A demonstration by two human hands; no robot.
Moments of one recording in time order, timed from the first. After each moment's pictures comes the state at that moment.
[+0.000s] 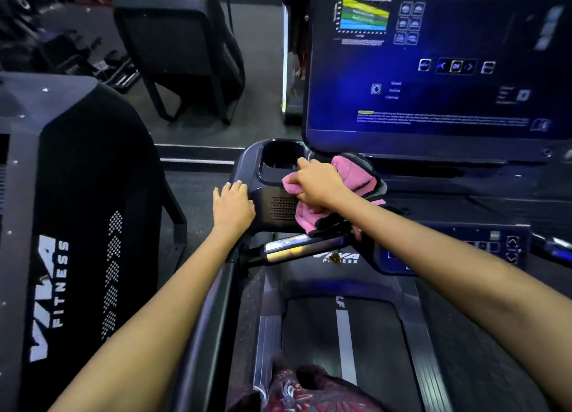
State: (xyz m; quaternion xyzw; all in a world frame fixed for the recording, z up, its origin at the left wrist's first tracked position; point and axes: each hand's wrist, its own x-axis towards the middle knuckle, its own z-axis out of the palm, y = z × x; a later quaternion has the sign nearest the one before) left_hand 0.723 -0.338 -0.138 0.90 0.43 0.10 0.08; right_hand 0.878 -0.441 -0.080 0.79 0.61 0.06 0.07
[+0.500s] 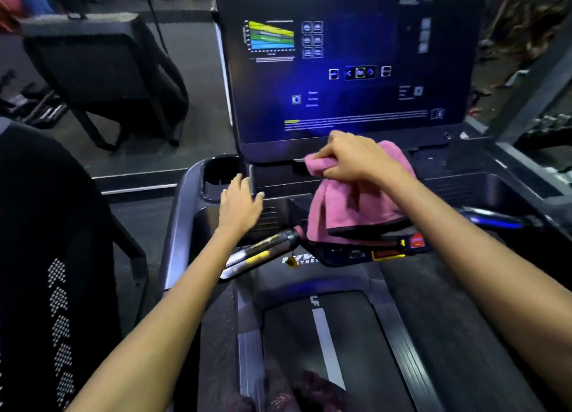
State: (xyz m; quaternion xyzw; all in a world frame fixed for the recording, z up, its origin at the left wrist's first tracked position) left_hand 0.812 -0.398 -0.109 0.92 0.30 0.18 0.20; right_hand 0.934 -0.578 0.030 0.88 0.47 -0.01 -0.01
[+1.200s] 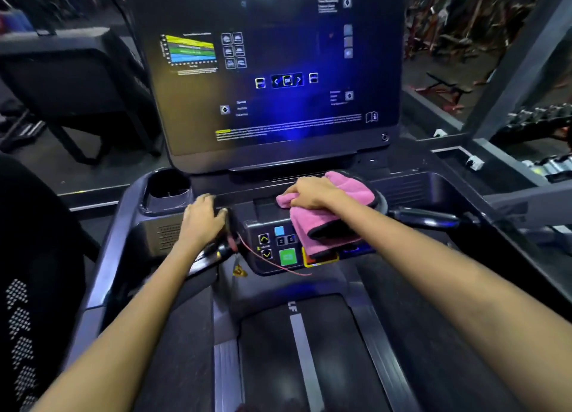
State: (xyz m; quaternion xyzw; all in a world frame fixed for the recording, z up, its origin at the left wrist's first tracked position) left_hand 0.848 -0.446 -0.110 0.93 0.32 0.11 0.16; right_hand 1.018 -0.628 -0.052 0.88 0.46 -0.14 0.03
